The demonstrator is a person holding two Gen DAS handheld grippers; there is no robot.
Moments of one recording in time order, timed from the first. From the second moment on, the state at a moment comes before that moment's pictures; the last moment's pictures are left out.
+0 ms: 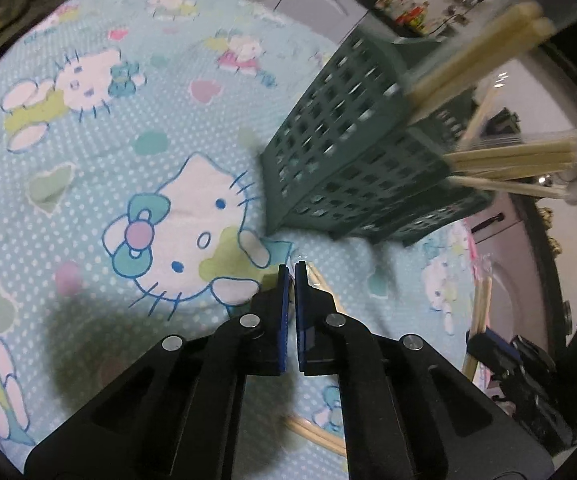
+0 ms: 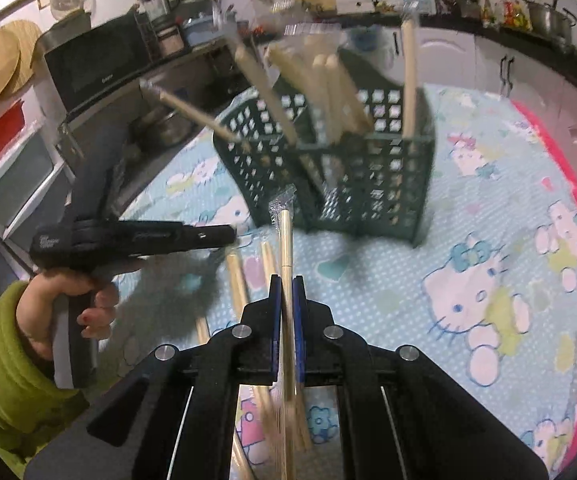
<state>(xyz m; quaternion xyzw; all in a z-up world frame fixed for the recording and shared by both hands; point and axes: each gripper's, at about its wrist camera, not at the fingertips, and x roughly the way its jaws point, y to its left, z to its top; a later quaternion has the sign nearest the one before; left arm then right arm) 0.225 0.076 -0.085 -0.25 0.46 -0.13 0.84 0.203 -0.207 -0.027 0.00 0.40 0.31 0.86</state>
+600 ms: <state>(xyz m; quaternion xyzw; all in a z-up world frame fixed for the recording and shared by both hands) 0.187 0.033 -0.006 -0.21 0.38 -0.18 0.88 0.199 -0.239 0.008 0.02 0.33 0.27 0.90</state>
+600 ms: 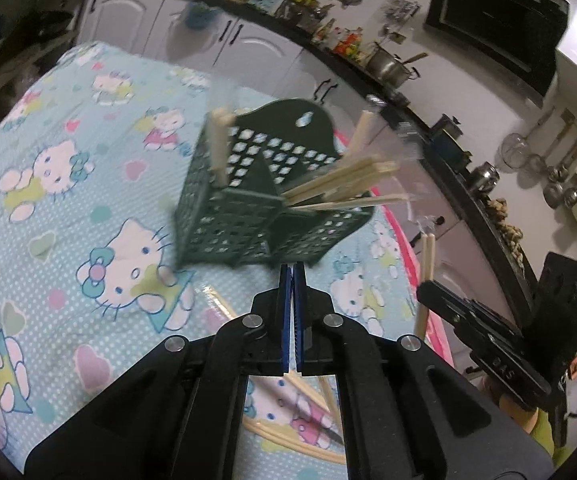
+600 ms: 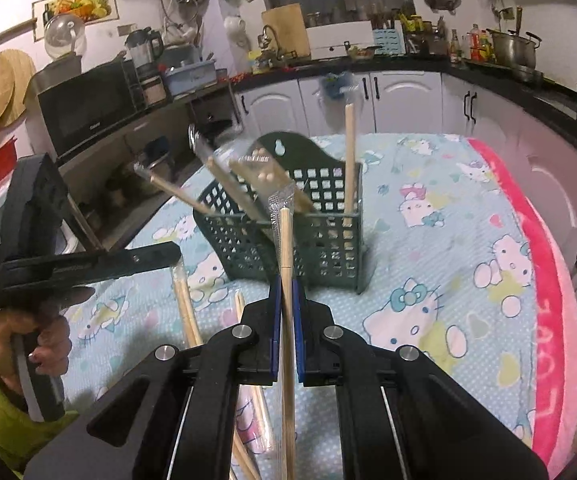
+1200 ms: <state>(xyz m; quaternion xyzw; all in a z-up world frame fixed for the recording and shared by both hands) 0.178 -0.003 0.045 -0.17 0.35 -0.21 0.90 0.191 -0.253 0.036 0.03 0.29 0.27 0.92</state>
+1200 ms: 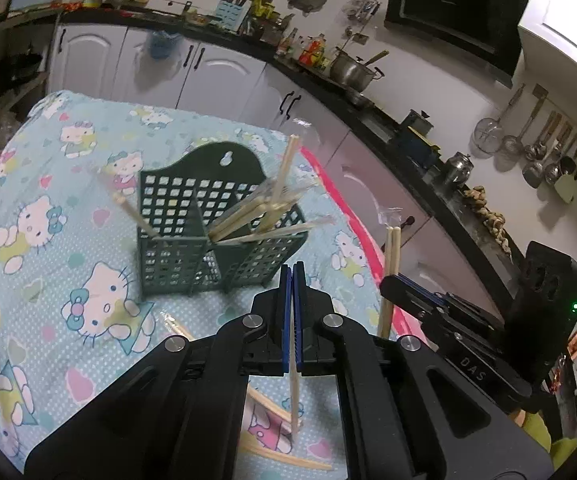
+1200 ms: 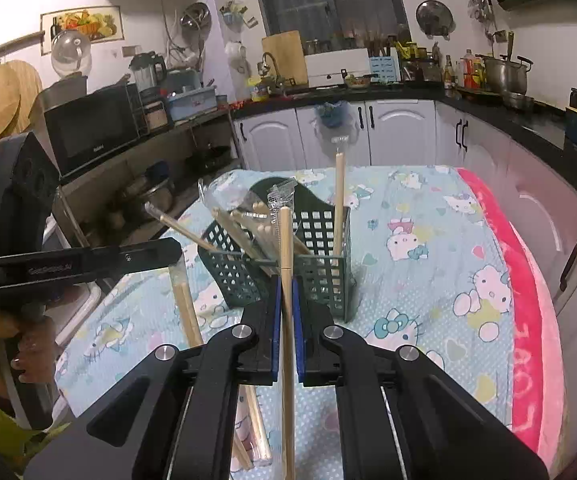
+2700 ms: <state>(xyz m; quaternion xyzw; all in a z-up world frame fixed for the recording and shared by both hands) 0.183 0.037 0.238 -0.10 0.17 -0.18 0.96 0.205 -0.264 0.144 0.05 0.12 0.26 0.96</state>
